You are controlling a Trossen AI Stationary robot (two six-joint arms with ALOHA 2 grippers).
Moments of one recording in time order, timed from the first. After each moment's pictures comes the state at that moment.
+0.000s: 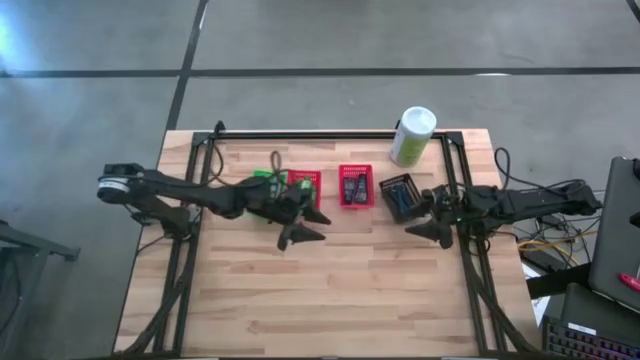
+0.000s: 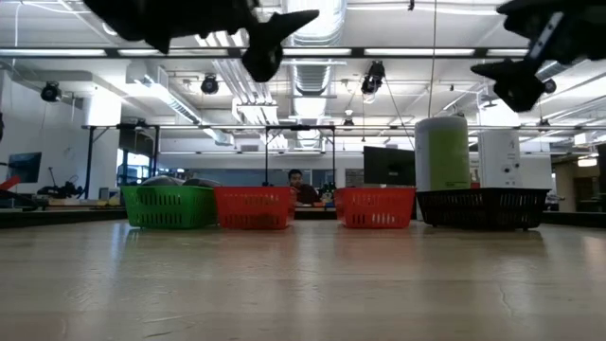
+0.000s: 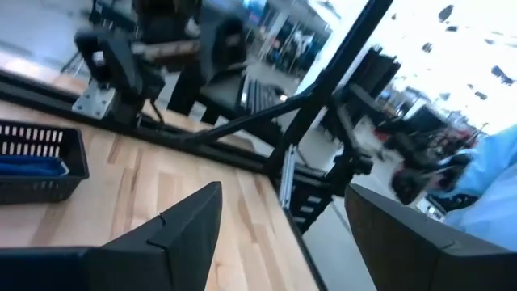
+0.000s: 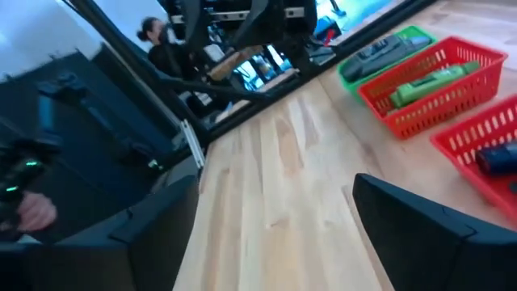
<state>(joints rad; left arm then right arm) 0.00 1.40 0.80 0.61 0.35 -0.48 0.13 0.39 0.30 -0.06 0.00 0.65</state>
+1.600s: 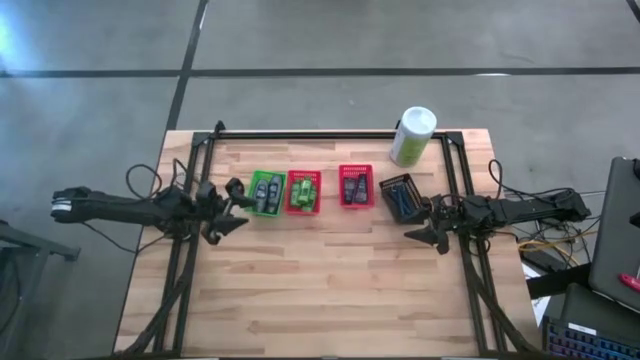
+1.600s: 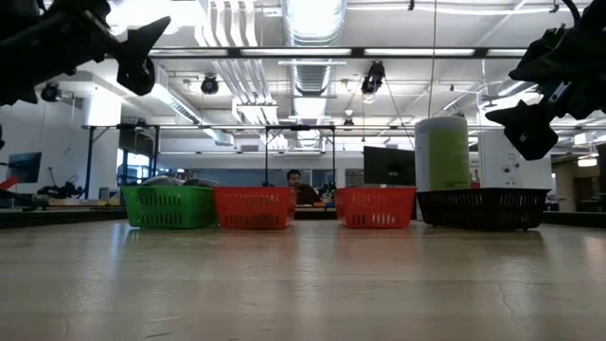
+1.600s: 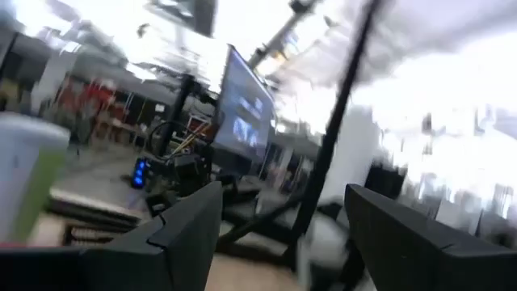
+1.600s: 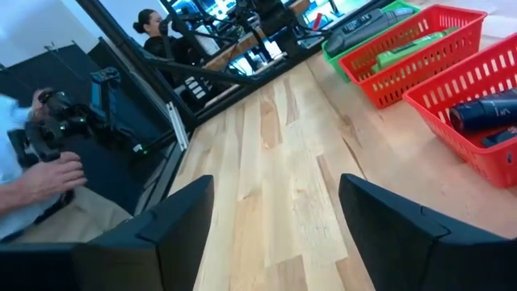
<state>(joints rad) 0.03 0.55 0.03 0.95 0.15 -0.44 0.13 0.14 0.02 -0.02 0.00 0.63</state>
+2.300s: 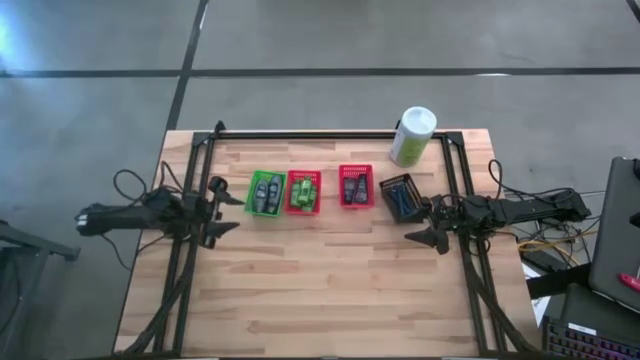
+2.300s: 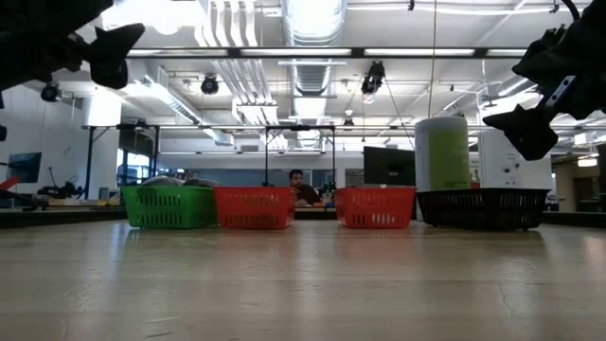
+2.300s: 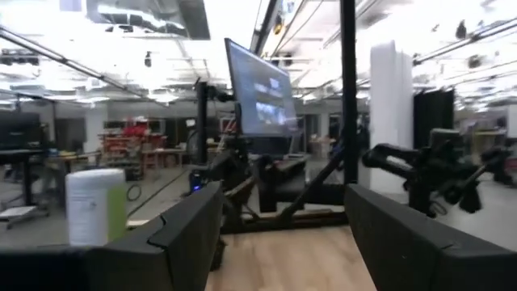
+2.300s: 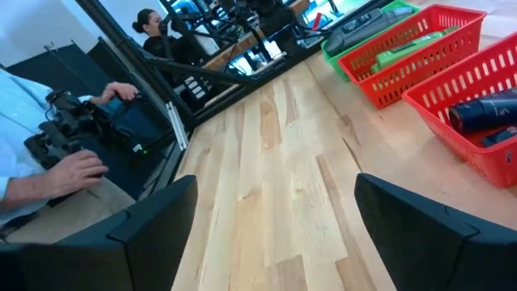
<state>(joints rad) 0.00 0.05 0.01 0.32 0.12 -0.01 0.13 0.14 0.02 -0.02 0.00 0.63</state>
